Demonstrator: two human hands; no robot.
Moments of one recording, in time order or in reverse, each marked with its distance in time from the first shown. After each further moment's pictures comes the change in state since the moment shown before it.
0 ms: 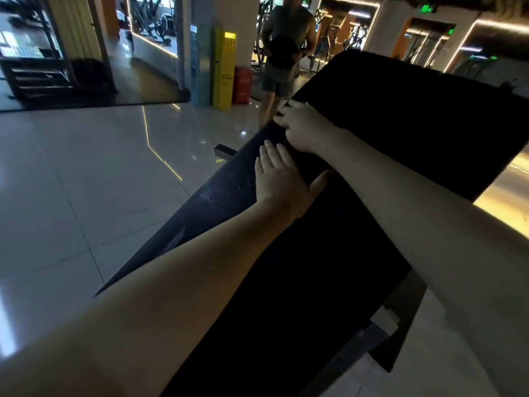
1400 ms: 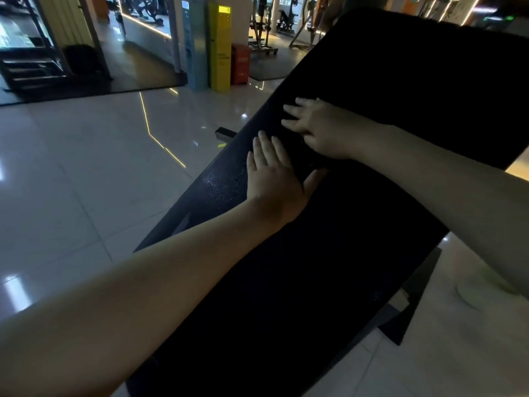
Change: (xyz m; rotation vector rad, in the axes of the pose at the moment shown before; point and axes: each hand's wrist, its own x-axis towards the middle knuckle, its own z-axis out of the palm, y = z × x) left_hand -0.021 -0.025 0.011 0.070 -0.071 0.043; right_hand -0.052 0.006 0.008 -0.050 -0.074 -0.167
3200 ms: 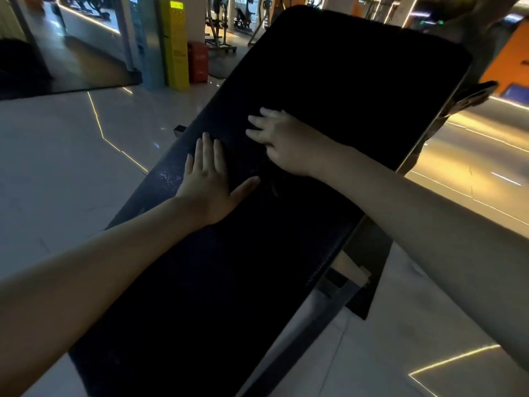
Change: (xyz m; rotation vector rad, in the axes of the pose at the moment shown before) left_hand -0.027 -0.034 -0.001 0.024 -0.109 0.108; right_hand -0.064 -0.018 0.006 0.190 0.044 0.072
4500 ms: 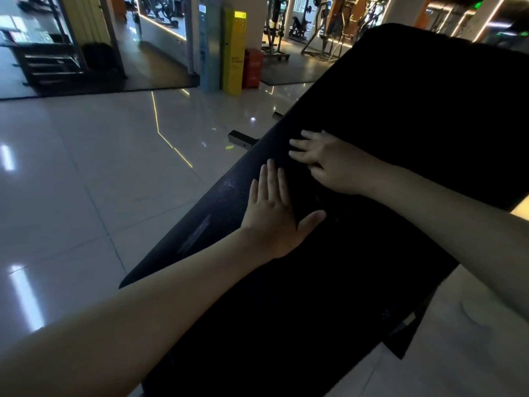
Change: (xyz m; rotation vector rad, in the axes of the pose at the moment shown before) left_hand -0.008 -0.008 0.009 0.004 -0.034 -0.006; right_hand 0.047 -0.020 0.010 0.045 -0.045 -0.130
